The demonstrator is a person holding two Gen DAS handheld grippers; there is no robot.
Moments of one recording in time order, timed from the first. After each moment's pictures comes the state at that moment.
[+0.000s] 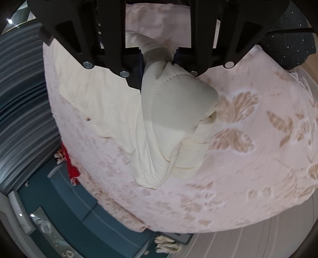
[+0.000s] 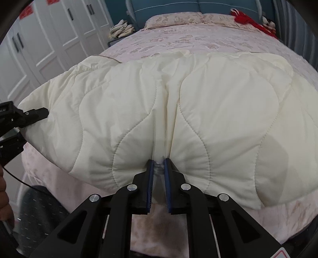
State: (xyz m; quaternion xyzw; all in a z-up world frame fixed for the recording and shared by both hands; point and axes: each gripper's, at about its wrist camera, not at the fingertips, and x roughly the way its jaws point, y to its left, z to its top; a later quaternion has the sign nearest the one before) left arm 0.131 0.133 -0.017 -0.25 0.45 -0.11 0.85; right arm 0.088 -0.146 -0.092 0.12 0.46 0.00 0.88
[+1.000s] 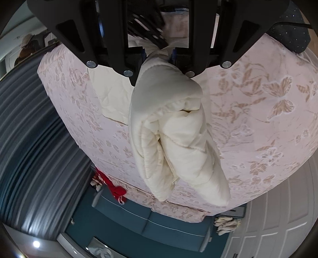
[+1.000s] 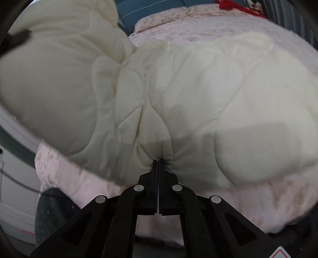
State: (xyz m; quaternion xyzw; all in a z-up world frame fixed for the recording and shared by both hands) left arm 0.079 -0.027 0.080 -0.10 0.40 -0.23 0.88; right arm 0.061 -0.191 -0.100 0.20 0.46 0.01 0.87
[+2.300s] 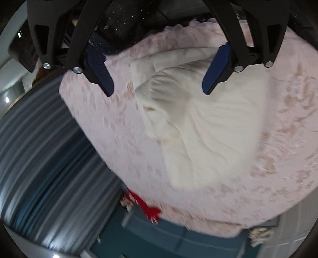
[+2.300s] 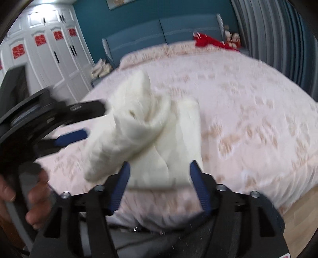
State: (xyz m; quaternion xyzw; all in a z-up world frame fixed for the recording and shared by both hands) left arm 0.041 -0.120 0.073 -0.12 0.42 -0.32 0.84; right arm -0.059 -0.321 0.030 0.15 0.35 -0.06 0.92
